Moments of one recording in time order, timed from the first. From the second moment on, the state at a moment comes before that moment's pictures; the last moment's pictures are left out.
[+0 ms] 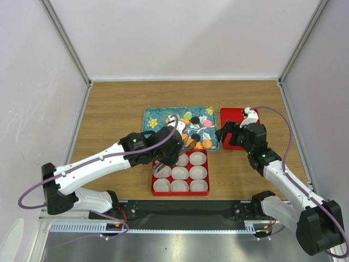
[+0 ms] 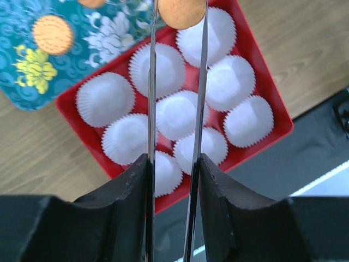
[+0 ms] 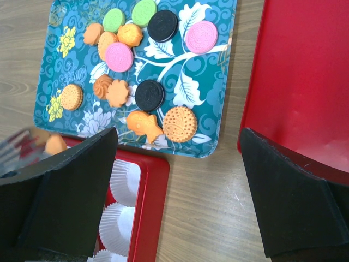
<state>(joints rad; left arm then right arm) -1.08 1.28 1.26 -0.93 -0.25 -0.52 0.32 0.96 0.54 0.03 -0.08 0.43</state>
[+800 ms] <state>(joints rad) -1.16 1.43 1.22 -0.82 -0.23 -0.58 0.33 0.98 0.54 0.03 -0.08 0.43</state>
